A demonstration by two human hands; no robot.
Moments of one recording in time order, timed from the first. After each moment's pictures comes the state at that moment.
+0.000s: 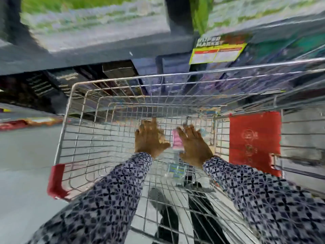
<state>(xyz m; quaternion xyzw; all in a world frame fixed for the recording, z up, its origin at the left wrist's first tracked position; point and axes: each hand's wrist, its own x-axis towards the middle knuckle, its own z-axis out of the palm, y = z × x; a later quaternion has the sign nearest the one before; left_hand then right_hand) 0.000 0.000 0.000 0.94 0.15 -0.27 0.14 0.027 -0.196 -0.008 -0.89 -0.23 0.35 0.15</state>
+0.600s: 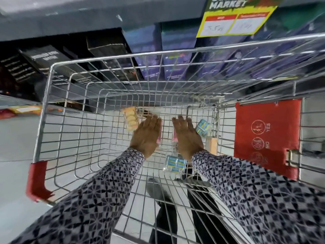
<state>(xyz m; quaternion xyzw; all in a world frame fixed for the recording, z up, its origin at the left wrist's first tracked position) -0.017 0.014 -0.042 0.95 -0.05 -0.28 0.08 0.015 -0.171 -0.047 -0.93 -0.19 0.29 0.15</state>
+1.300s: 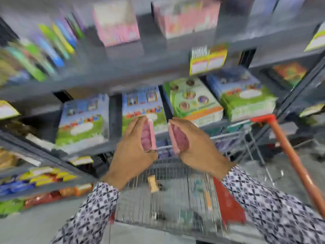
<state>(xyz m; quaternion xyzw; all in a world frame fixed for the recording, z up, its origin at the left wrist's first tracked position) -0.023 0.031 0.473 0.95 0.04 0.05 0.31 0.030 -0.186 0.446 -0.86 -0.24 0.05 0.44</state>
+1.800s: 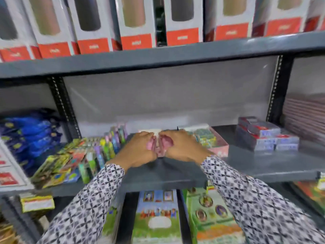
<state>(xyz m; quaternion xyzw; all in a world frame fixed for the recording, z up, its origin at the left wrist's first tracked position) 0.147 0.077 0.728 0.98 0.00 0.10 0.17 0.217 -0.092 0.718 -0.89 -0.36 -0.06 0.27</state>
